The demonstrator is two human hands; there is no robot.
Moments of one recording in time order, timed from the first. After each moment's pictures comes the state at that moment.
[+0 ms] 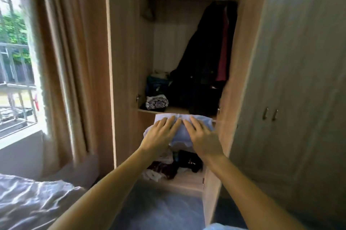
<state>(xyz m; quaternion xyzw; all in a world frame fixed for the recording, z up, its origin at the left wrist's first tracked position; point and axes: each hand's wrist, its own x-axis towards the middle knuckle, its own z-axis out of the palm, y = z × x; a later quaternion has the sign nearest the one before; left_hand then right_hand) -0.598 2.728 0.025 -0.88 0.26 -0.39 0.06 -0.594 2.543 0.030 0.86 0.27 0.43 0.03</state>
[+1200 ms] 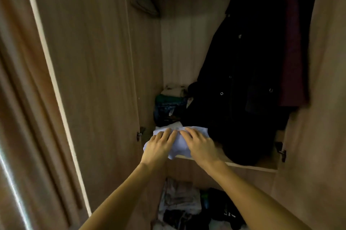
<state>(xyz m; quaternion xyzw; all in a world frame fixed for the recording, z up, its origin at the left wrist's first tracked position) -0.069 2.835 0.008 -0.92 0.17 -0.34 0.05 -0.041 2.659 0.017 0.87 0.32 0.38 -0.03</state>
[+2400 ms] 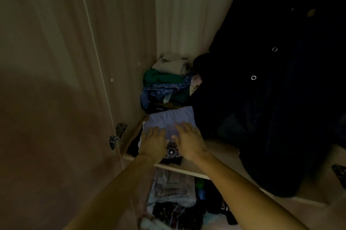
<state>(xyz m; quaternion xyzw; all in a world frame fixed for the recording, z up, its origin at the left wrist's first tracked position) 0.242 2.899 -0.121 -0.96 0.05 -0.26 -0.04 0.262 2.745 -0.087 0.96 0.24 0.08 -0.12</state>
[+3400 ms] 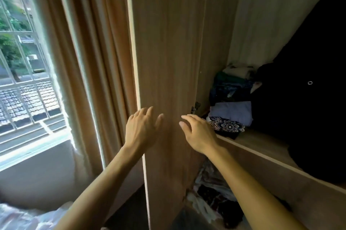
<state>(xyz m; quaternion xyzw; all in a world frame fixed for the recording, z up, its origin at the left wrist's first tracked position) -0.189 2.977 0.014 -0.91 -0.25 -0.33 -0.04 -0.080 2.824 0.006 0.86 0.41 0.11 -0.27</state>
